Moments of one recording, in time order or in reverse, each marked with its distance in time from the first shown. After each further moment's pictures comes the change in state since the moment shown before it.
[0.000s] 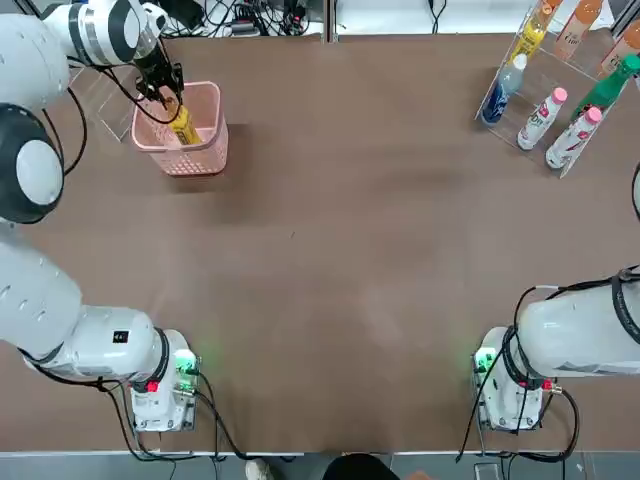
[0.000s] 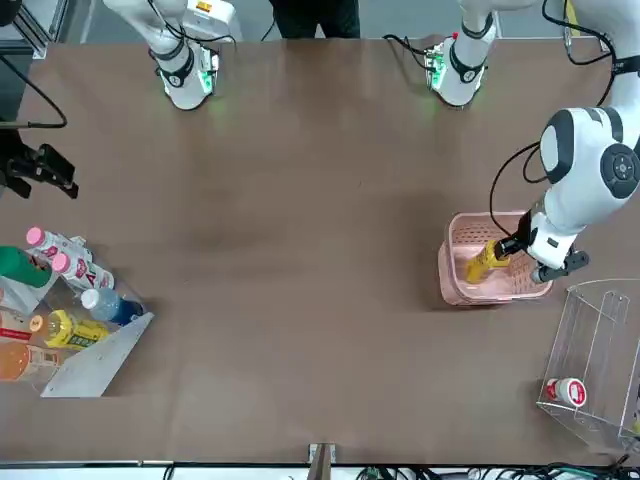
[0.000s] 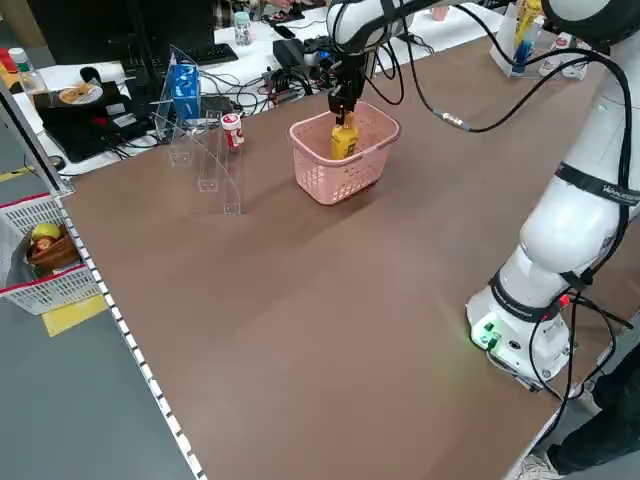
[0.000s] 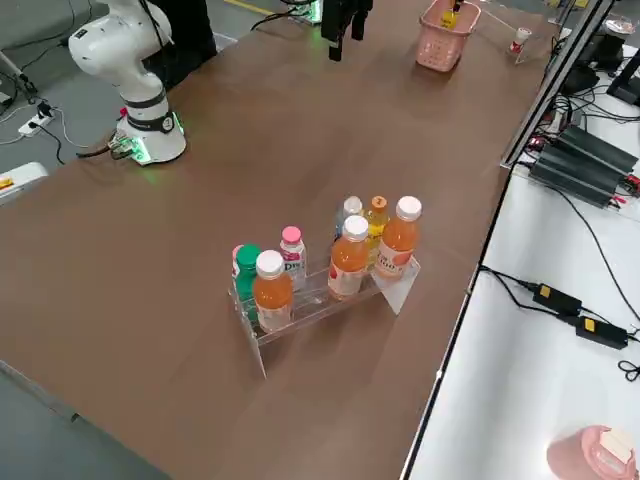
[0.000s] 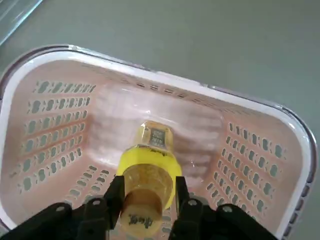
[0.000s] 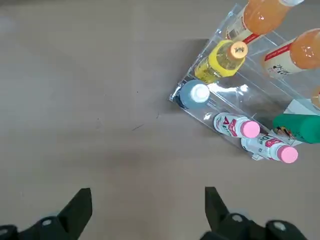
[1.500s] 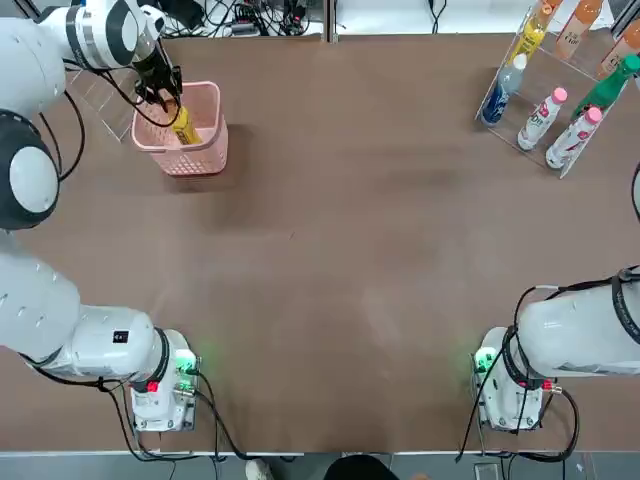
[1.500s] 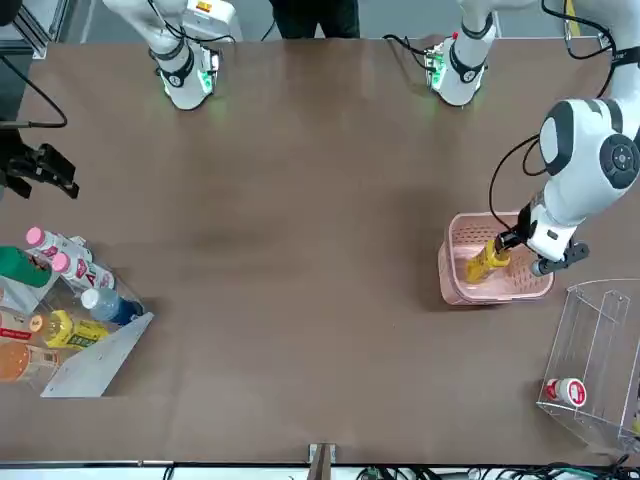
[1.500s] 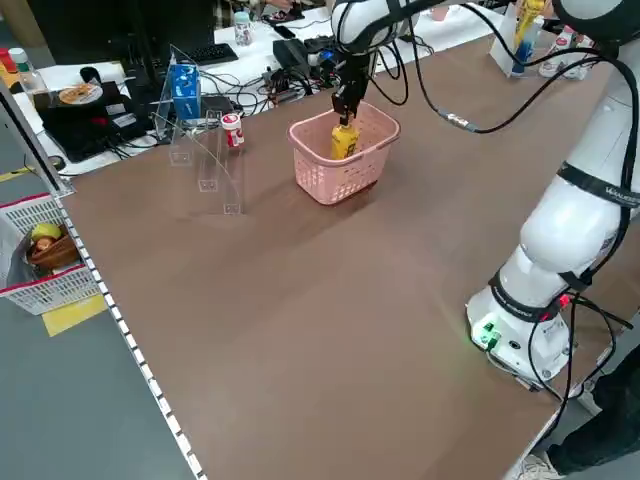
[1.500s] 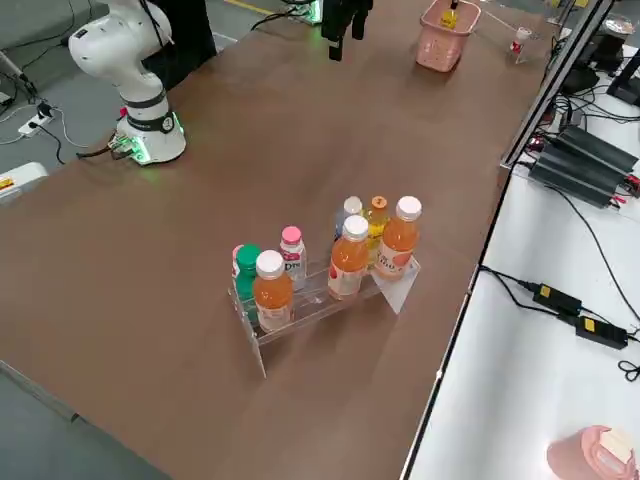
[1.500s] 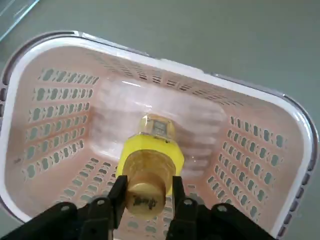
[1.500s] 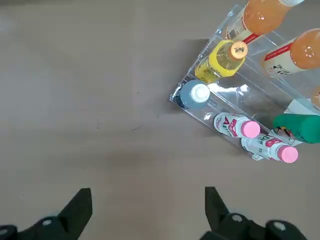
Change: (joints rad) left arm -0.001 -0.038 -0.001 -0.038 0.000 0.000 -0.011; right arm 0.000 0.000 -0.001 0.000 0.001 0.000 0.000
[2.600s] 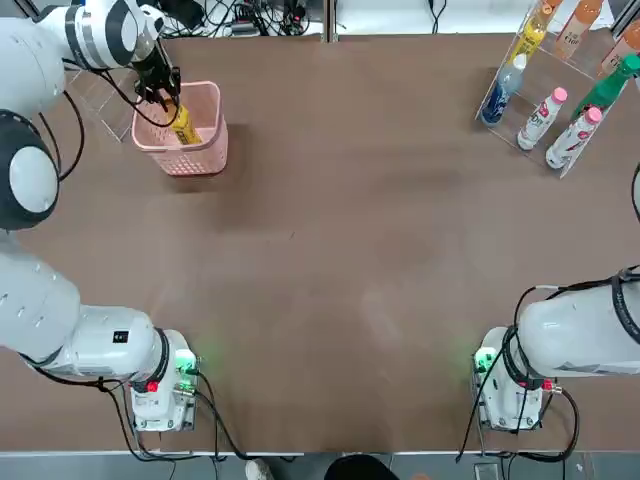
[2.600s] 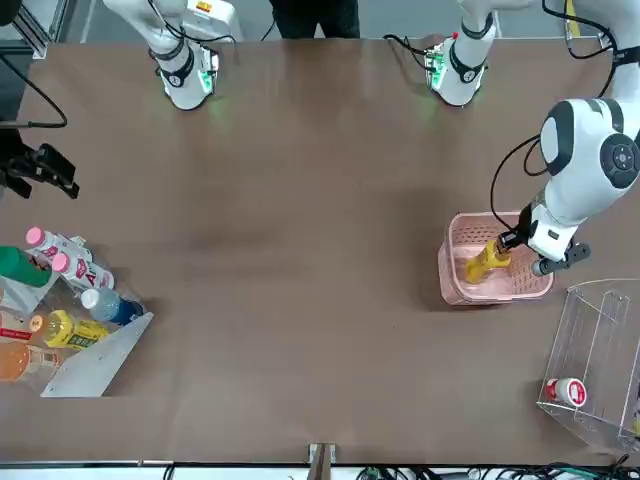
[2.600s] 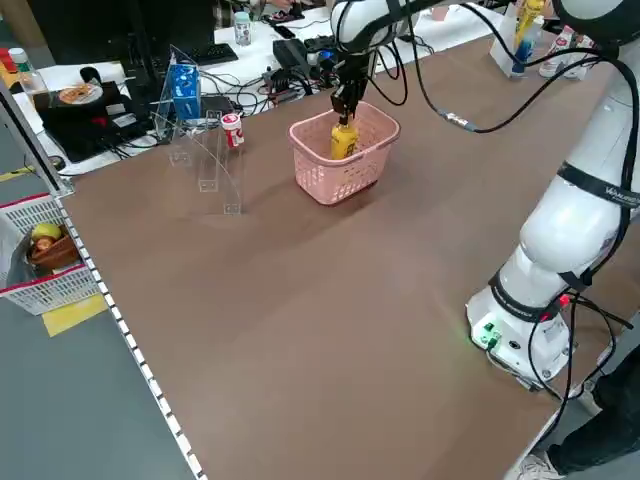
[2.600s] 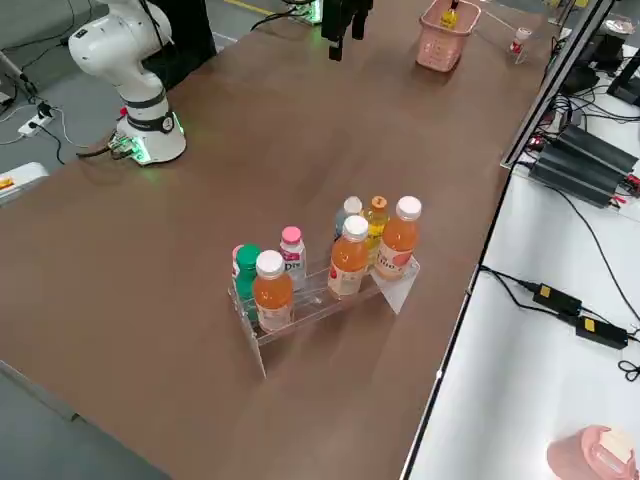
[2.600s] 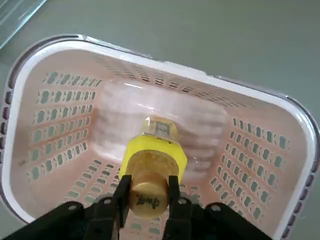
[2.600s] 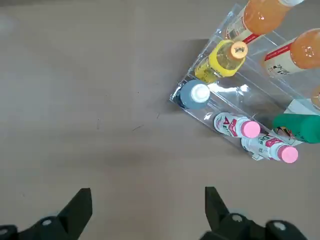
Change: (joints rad) left arm 0.001 -0.001 0.002 0.001 0.011 0.003 0.003; right arm 0.000 0.000 0.000 0.000 0.001 0.000 0.000
